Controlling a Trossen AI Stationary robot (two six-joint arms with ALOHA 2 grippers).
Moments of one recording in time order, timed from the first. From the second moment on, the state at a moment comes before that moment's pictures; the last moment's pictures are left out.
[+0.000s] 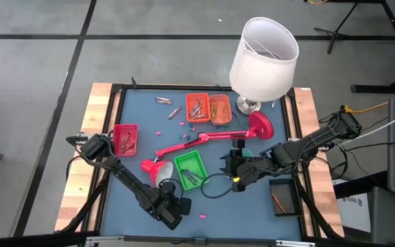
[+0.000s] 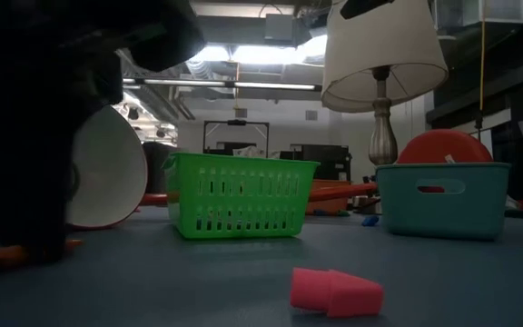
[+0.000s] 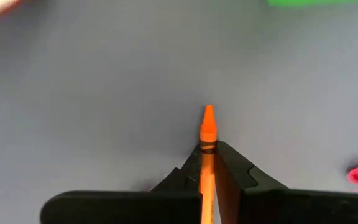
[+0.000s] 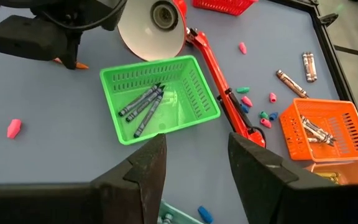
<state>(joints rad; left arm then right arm) -0.65 2.05 1.34 -0.63 -0.30 -2.11 0.47 1.48 1.28 -0.66 0.48 0.16</state>
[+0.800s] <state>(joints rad) -0.57 1.76 1.34 -0.42 -0.77 -1.11 0.47 1.22 1.20 -0.79 0.60 0.29</state>
